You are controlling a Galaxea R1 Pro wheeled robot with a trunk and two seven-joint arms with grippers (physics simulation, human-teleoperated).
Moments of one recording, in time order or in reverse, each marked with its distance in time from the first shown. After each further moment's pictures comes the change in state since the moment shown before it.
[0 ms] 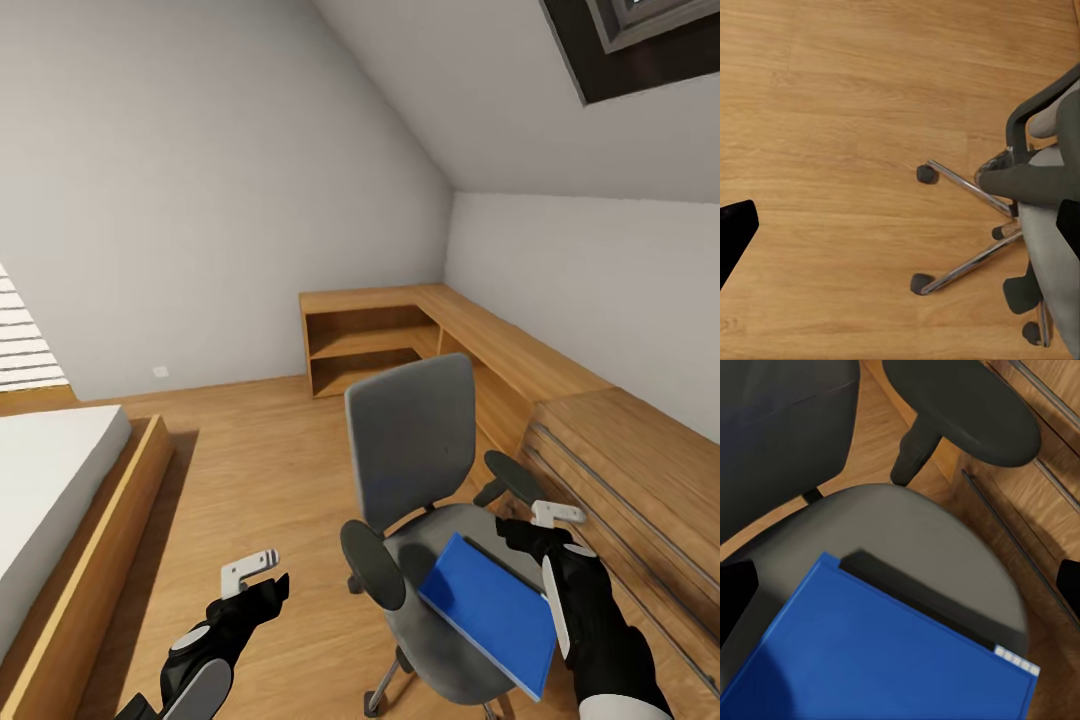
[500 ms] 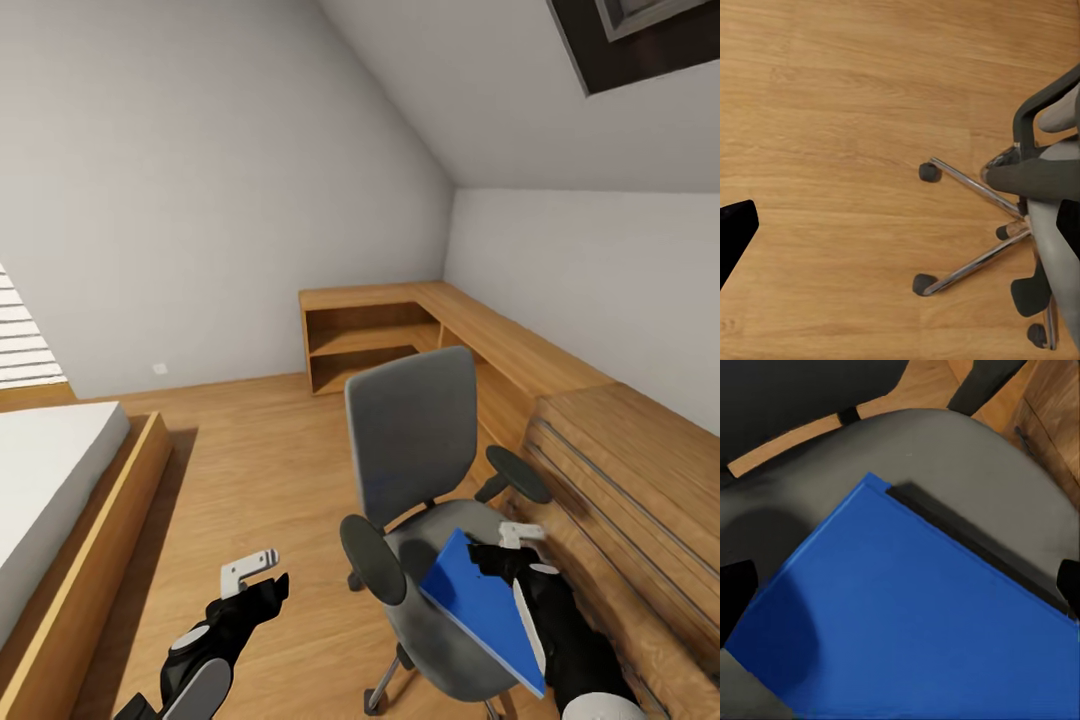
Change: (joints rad) left arm 0.000 0.000 0.003 0.000 0.000 0.002 0.000; right arm -0.013 -0.011 0.111 0.242 0.002 -0.121 -0.005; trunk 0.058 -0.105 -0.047
